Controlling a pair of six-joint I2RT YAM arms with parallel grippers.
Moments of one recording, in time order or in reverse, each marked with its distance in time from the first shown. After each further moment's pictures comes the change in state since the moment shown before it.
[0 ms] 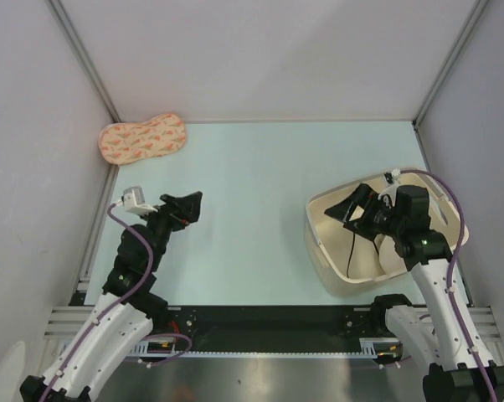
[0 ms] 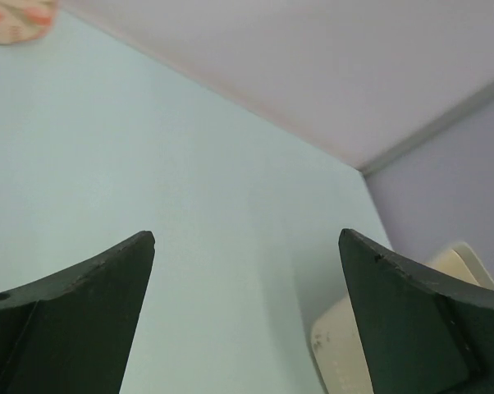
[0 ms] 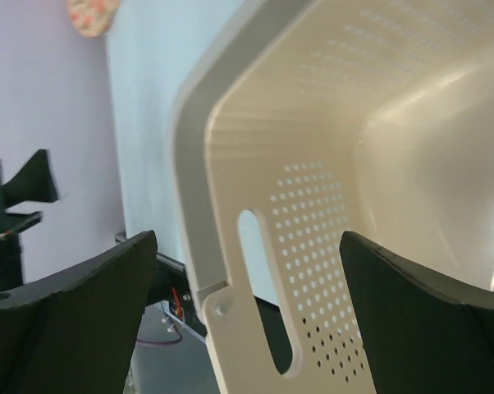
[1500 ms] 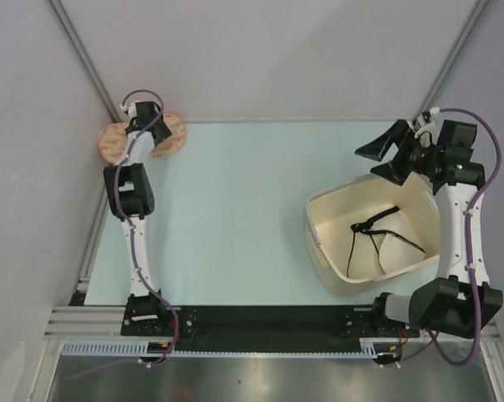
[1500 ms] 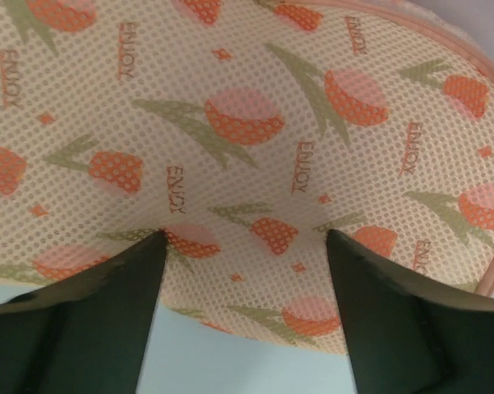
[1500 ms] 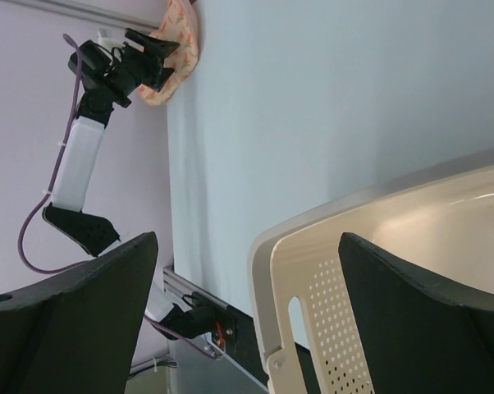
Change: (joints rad) left arm 0.530 2.117 1.860 -0.515 -0.109 0.220; right arm -0.321 0.522 0.633 -0.199 -0.260 -0.169
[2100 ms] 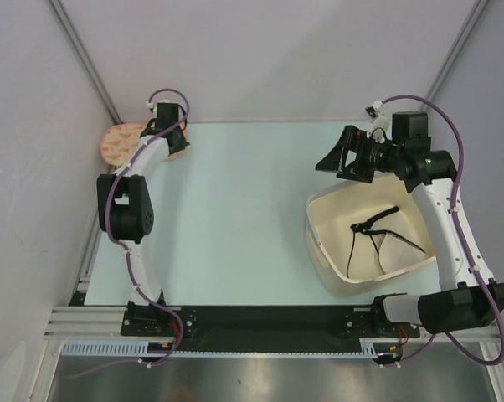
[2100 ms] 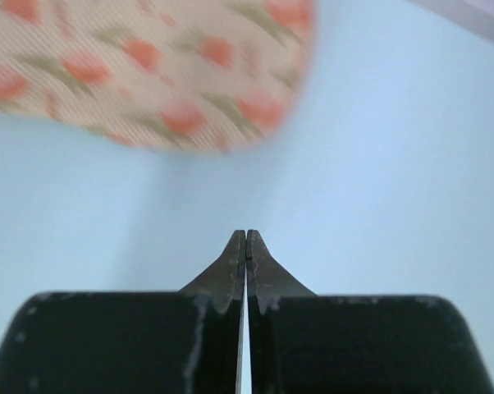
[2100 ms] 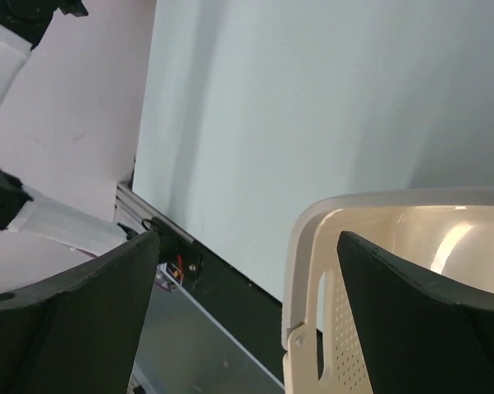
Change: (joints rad) left arm -0.142 -0.380 -0.402 -0.046 0.024 0.071; right arm 0.320 0.024 0.117 -0.107 0.124 -0.119
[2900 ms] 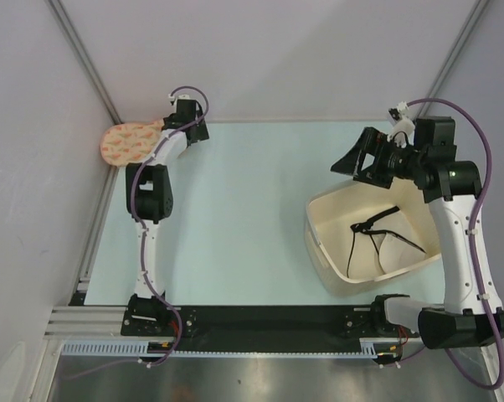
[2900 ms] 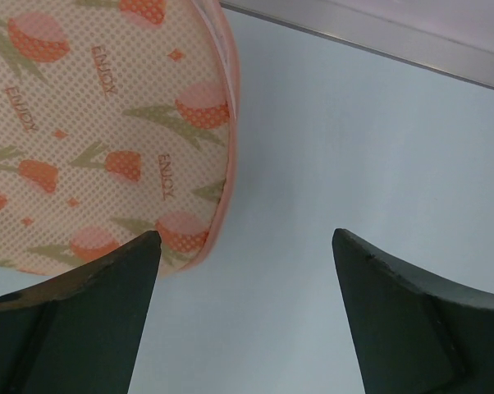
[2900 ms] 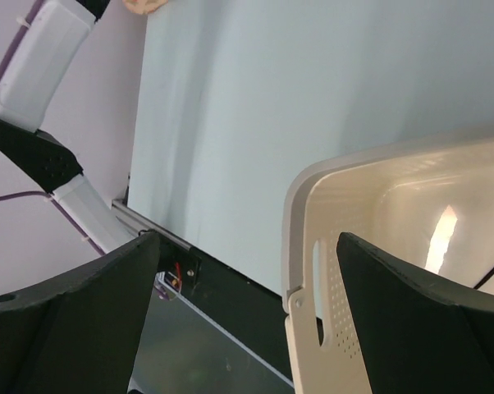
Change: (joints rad) left arm -0.091 0.263 0.294 0.063 -0.048 0.113; right arm -0.027 -0.120 0.035 -0.139 0.048 -0.012
